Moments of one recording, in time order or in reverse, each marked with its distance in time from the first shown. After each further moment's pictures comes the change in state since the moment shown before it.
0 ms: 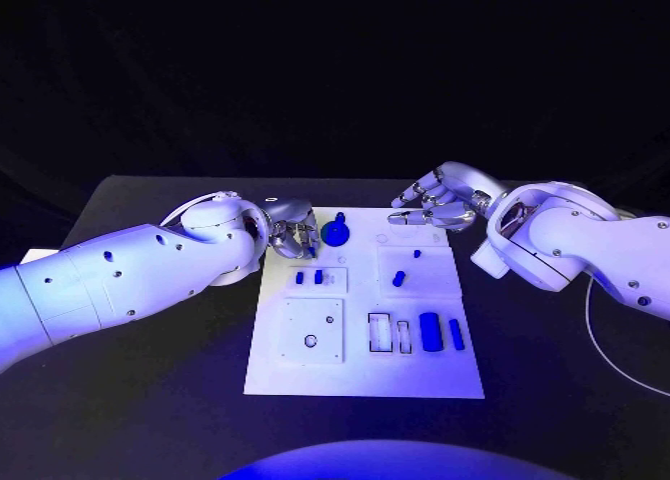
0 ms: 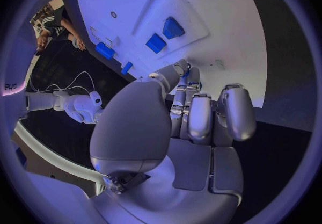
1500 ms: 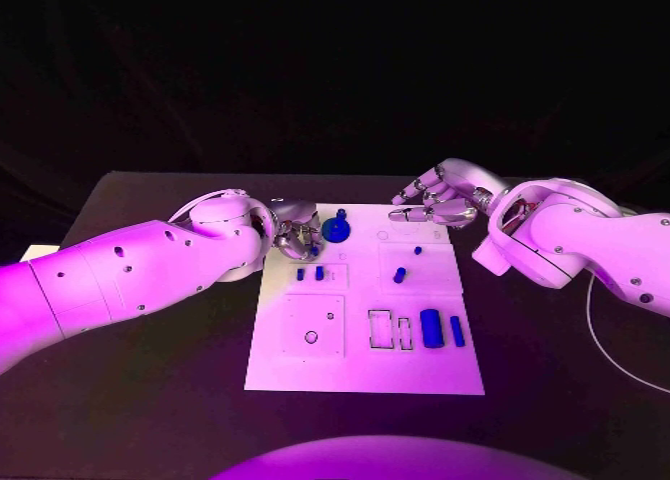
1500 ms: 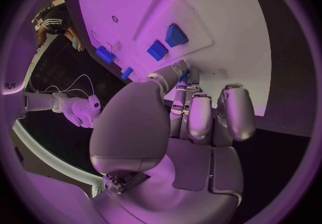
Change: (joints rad) left arm -0.003 0.025 -0.003 -0.023 0.001 0.049 -0.010; left_hand -0.022 -0.001 0.011 -0.005 0.000 -0.019 0.015 -0.034 -0.019 -0.023 0.018 -0.053 -0.010 0.001 0.001 0.000 -0.012 0.000 0.003 0.004 -0.001 0.000; right arm 0.000 0.001 0.000 0.000 0.000 0.004 0.000; right_hand 0.004 0.004 0.000 0.000 0.000 0.000 0.000 0.000 0.000 0.000 0.000 0.000 0.002 0.000 0.000 0.000 0.000 0.000 0.000 0.000 0.000 0.000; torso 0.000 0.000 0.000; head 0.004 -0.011
